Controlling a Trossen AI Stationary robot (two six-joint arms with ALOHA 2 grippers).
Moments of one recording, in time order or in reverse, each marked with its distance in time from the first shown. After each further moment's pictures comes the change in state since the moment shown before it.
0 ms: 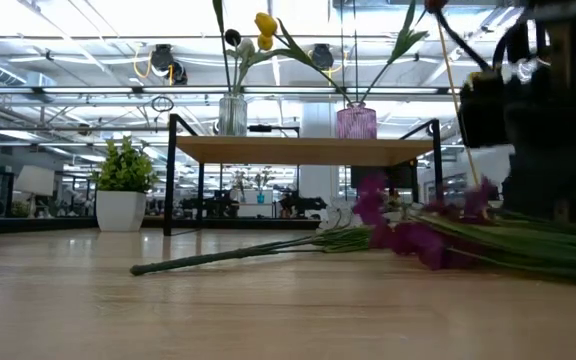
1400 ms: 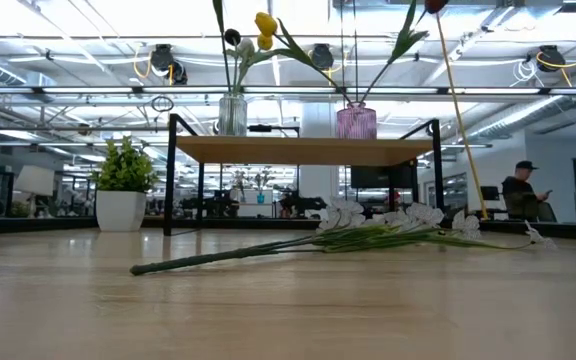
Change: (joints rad) left arm 0.005 -0.043 0.001 0.033 -0.087 -0.068; right arm -0.117 -0.733 0.305 0.098 0.371 -1.147
